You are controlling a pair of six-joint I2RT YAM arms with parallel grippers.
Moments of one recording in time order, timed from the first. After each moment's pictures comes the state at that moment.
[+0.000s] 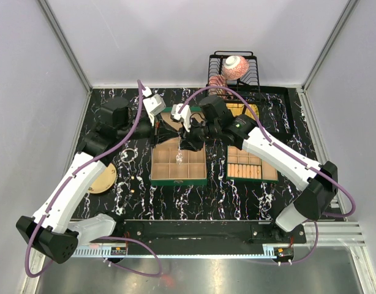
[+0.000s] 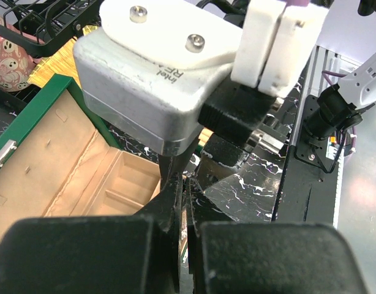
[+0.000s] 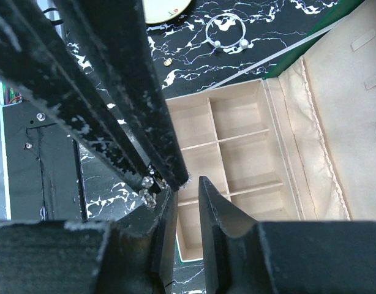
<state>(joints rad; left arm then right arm) -0.45 1.11 1.23 -0.46 0.77 0.08 0.80 1.58 1.52 -0.57 -0.52 -0.30</state>
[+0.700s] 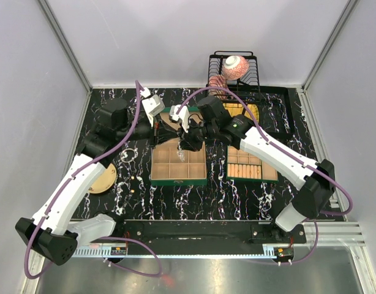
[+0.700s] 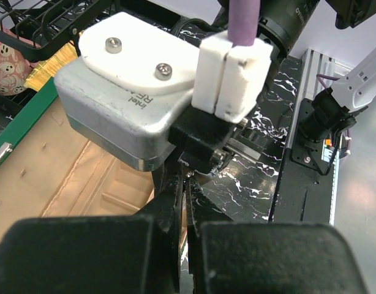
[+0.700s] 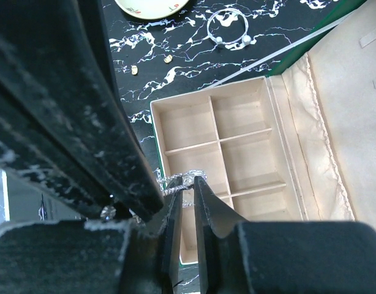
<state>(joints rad) -0.45 1.09 1.22 -0.43 0.78 0.06 0.80 1.60 1.52 -0.57 -0.52 -0.30</state>
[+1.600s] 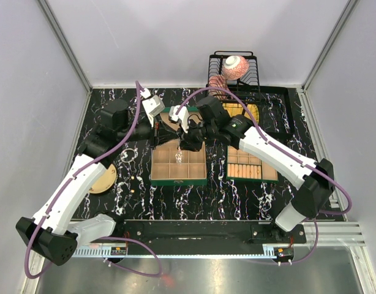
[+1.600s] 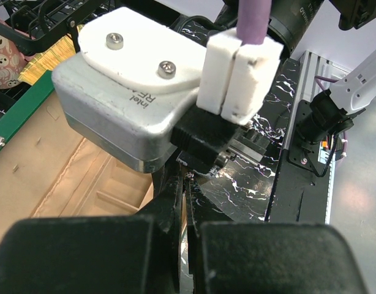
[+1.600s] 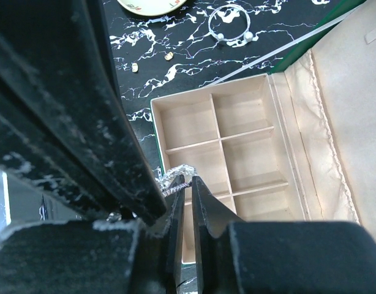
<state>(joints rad) -0.45 1.09 1.19 -0.41 0.78 0.03 0.80 1.61 1.52 -0.57 -0.52 -0.30</state>
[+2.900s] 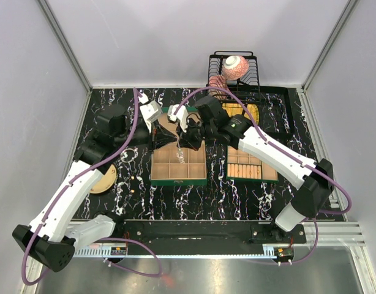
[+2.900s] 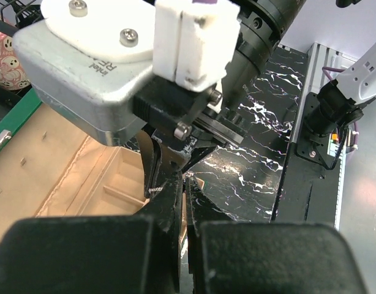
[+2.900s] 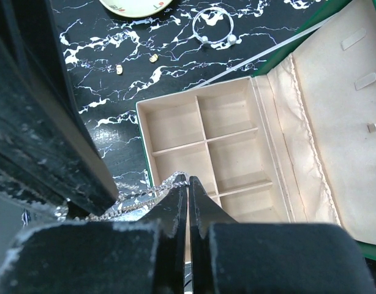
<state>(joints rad) -0.45 1.03 1.15 -0.43 0.76 0.08 0.81 1.61 1.53 -0.56 -0.46 -0.32</state>
